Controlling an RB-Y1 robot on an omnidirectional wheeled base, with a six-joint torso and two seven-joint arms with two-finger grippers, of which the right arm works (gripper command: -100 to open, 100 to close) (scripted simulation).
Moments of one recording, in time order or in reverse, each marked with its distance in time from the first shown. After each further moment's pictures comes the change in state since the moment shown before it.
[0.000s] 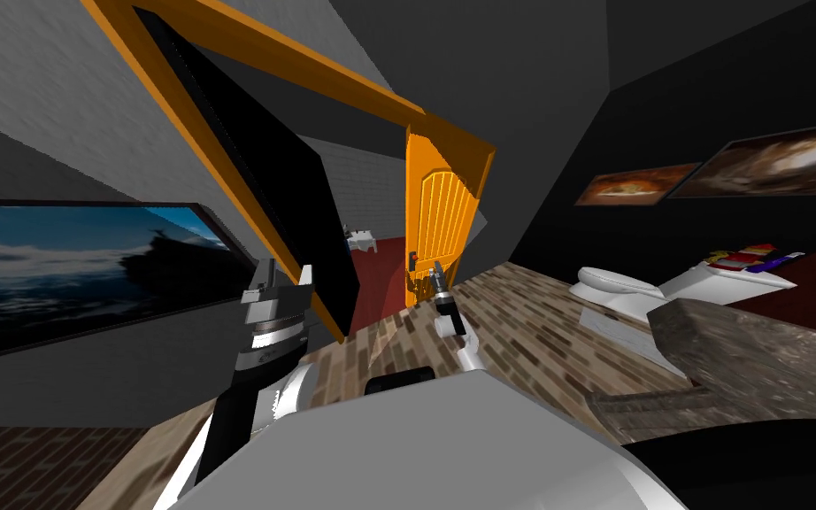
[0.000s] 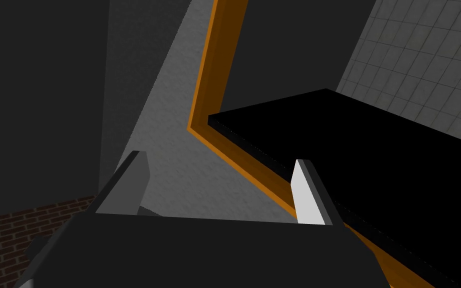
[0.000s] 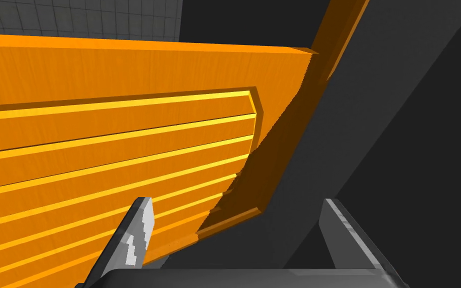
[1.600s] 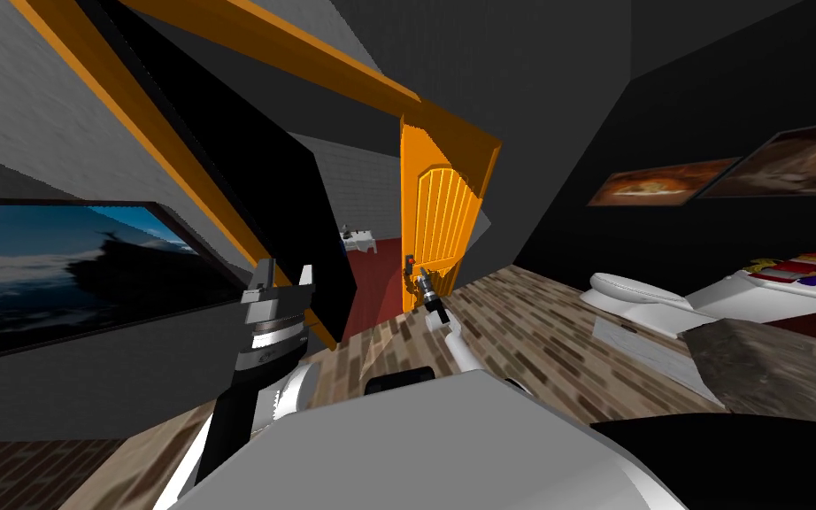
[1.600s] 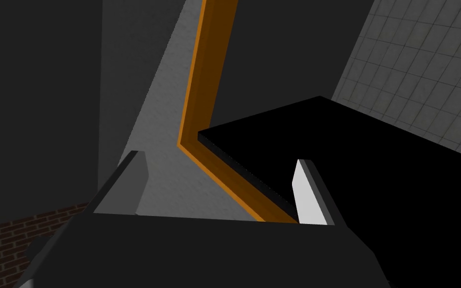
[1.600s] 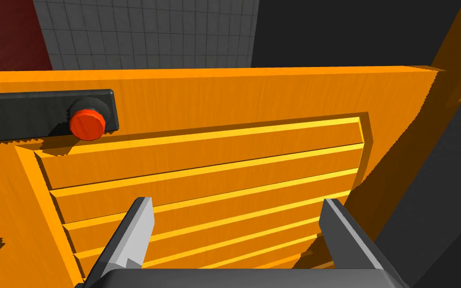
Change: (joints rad) arm -0.217 -0.014 0.060 0.399 -0.033 0.037 -0.048
